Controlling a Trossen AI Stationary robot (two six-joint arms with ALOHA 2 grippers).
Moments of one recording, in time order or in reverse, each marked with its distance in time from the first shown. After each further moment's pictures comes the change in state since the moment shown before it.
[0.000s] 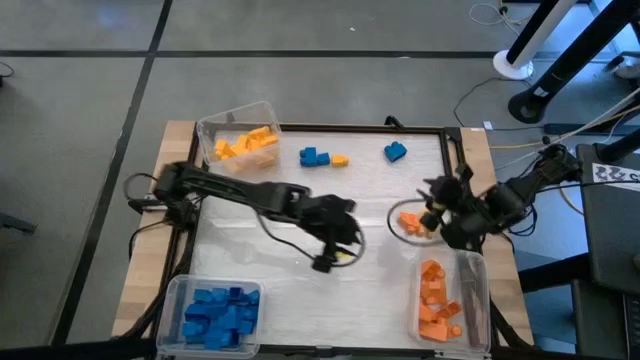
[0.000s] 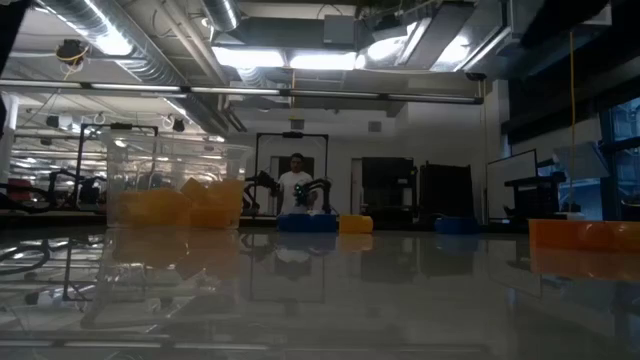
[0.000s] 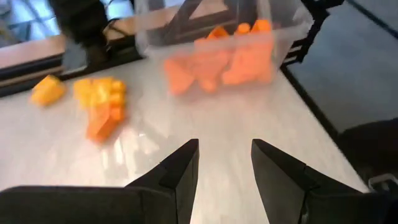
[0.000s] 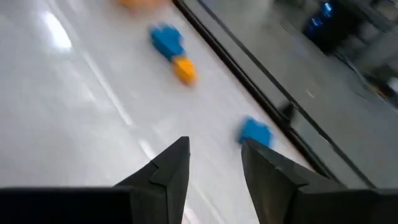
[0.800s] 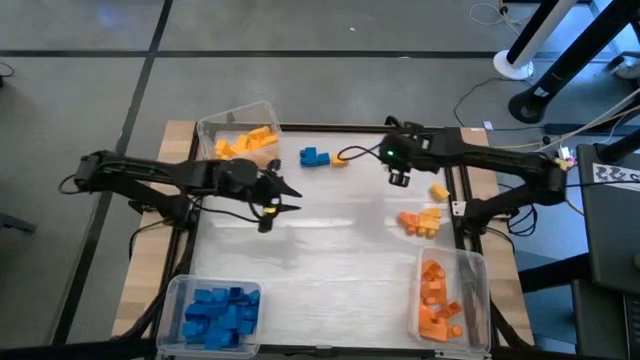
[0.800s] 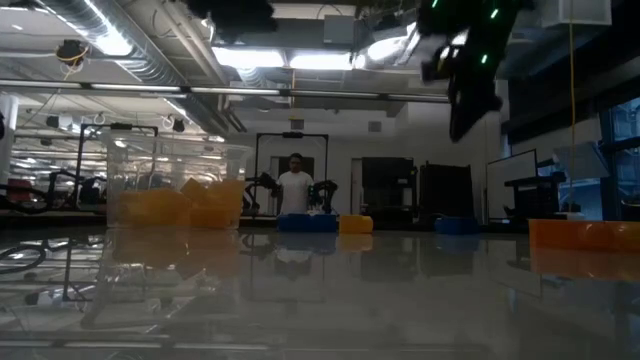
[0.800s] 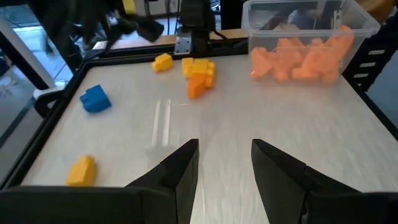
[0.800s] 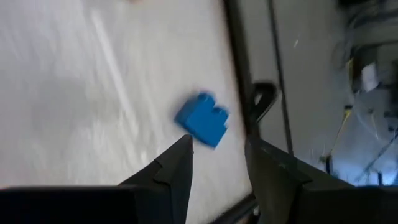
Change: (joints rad) left arm 0.143 -0.736 -0.826 0.300 -0.138 -0.063; right arm -0.908 0.302 0.000 0.471 -0.398 -1.223
